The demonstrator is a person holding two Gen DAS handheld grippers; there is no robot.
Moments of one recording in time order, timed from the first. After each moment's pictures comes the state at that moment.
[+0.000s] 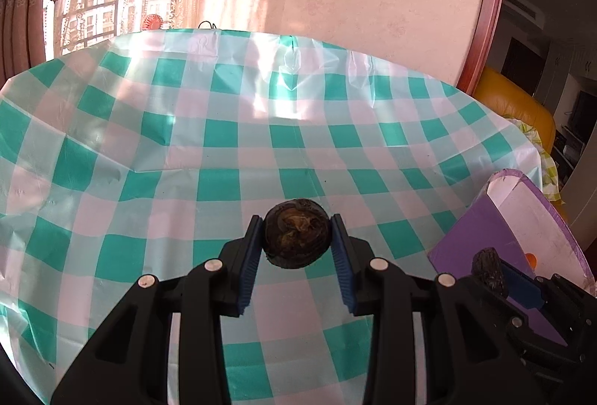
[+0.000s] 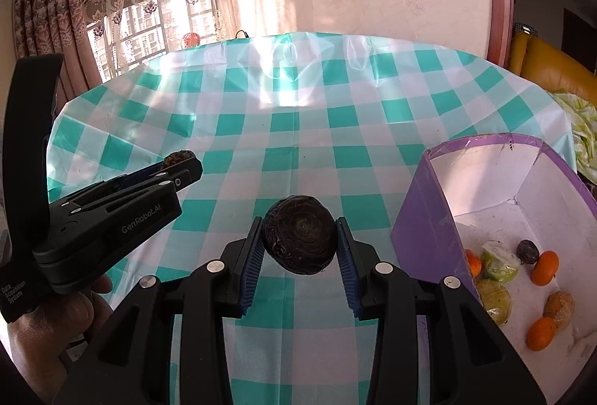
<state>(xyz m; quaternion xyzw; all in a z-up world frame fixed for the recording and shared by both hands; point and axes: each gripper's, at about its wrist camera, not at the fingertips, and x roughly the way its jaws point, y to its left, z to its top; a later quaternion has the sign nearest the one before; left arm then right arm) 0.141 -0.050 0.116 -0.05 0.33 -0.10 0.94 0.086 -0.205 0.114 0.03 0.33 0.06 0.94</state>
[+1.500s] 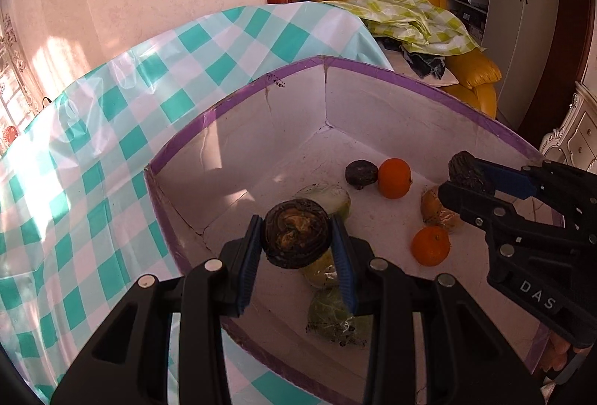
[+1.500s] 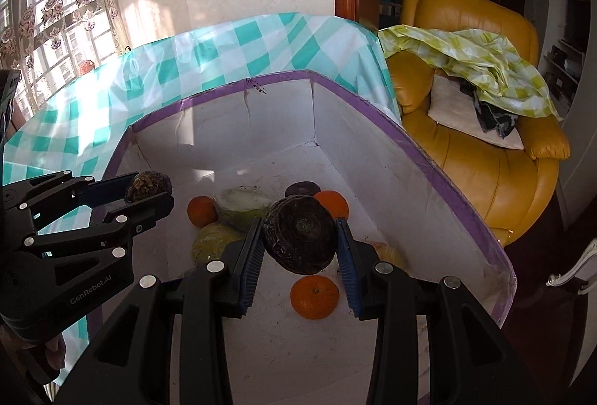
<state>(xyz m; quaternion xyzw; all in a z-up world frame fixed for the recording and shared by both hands) 0.082 -0.333 0.110 0.18 0.38 -0.29 0.86 0.019 -0.446 0.096 0.08 0.38 -0.08 0.92</state>
